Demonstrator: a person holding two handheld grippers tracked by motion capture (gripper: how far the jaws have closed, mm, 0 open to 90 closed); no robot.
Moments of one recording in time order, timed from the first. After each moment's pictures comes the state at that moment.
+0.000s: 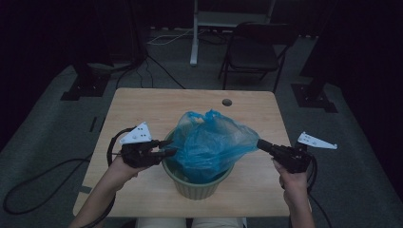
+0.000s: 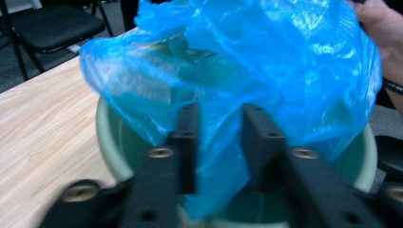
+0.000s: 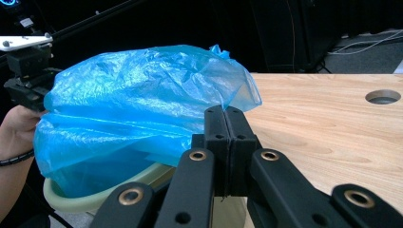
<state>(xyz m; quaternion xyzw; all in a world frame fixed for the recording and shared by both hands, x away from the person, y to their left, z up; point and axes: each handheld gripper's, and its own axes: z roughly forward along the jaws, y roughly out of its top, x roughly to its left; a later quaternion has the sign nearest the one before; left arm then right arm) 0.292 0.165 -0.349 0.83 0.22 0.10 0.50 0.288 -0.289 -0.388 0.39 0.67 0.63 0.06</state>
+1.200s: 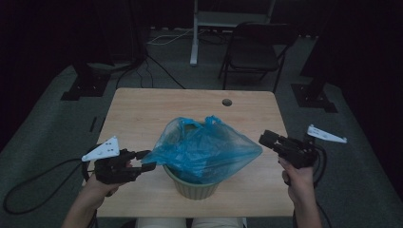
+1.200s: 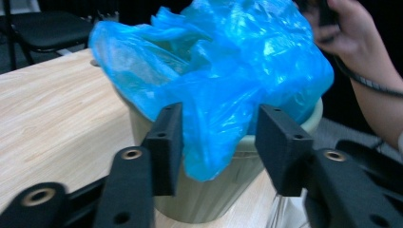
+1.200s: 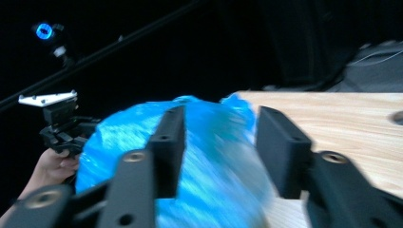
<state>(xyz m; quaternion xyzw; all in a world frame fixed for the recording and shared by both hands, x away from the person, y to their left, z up) 0.257 0.224 -0.367 0.80 0.24 0.08 0.55 0.290 -0.290 -0.356 0.38 0.64 0.66 0.03</state>
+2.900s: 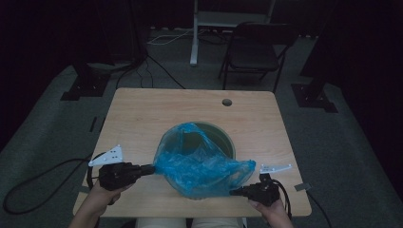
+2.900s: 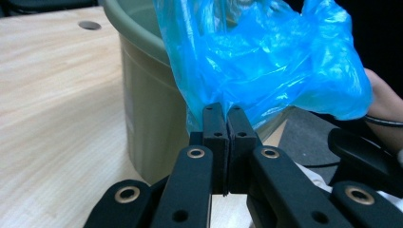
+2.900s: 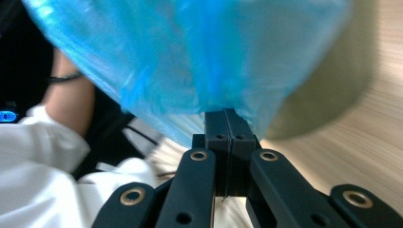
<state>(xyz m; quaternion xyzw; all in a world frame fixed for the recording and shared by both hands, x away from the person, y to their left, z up) 0.257 0.229 -0.410 0.80 0.28 0.03 0.54 0.250 -0.232 -0.479 0.38 0.75 0.52 -0.16</state>
